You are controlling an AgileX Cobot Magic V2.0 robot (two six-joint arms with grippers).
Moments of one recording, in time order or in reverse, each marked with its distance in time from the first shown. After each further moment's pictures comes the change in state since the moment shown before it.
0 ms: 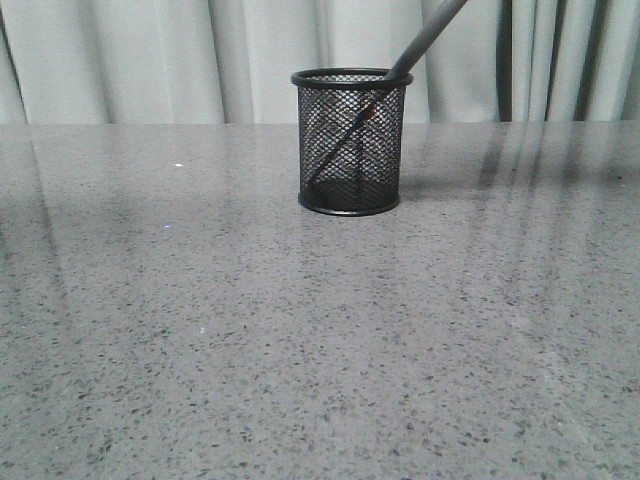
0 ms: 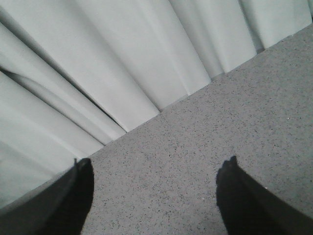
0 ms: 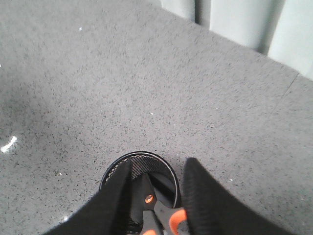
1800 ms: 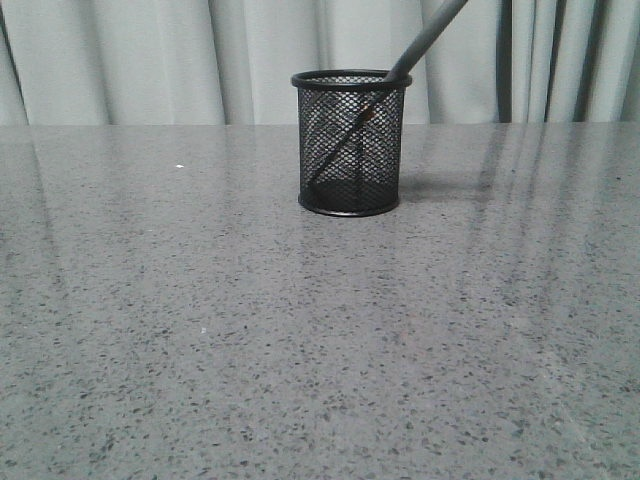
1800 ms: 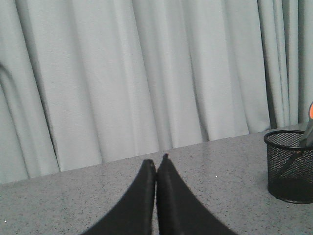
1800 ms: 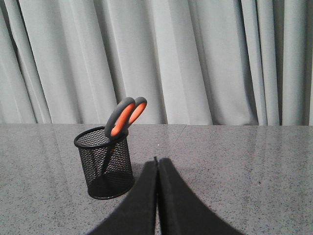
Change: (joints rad) left arm 0.000 -1.035 1.362 -0.137 -0.926 -0.264; right arm -0.010 -1.641 1.732 0.024 -0.970 0.034
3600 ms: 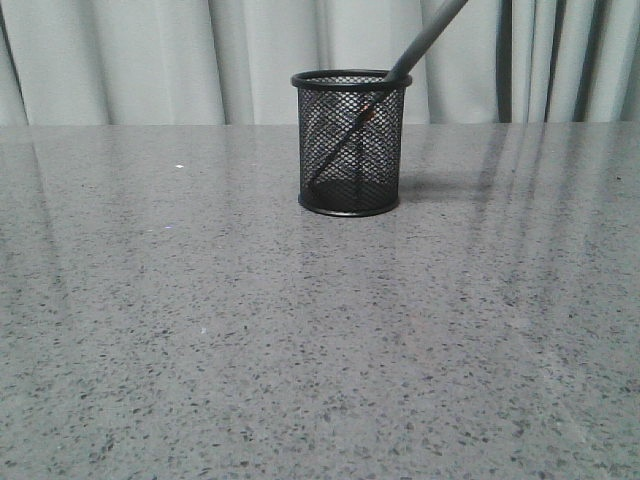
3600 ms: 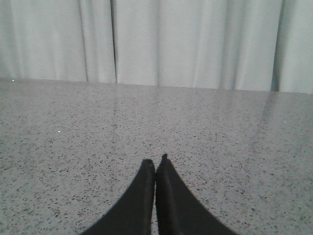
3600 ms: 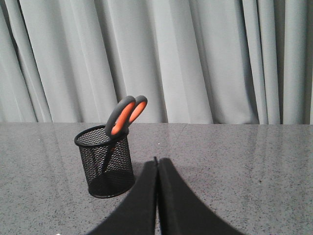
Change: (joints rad) left arm 0.278 -0.035 0.248 -0.174 -0.039 -0.002; right arm 0.000 0.000 0.000 0.000 0.005 -0.001
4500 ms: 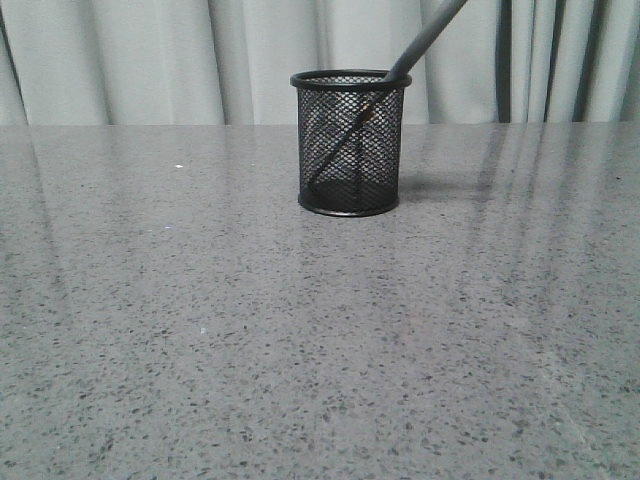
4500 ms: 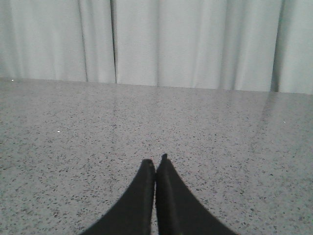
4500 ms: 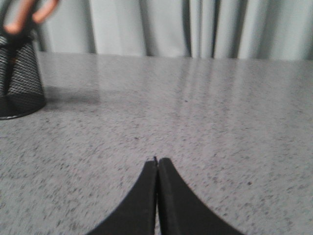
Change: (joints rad) left arm 0.000 0.000 0.000 -0.002 0.000 0.000; right arm -0.146 -0.008 0.220 -0.483 -0.048 0.348
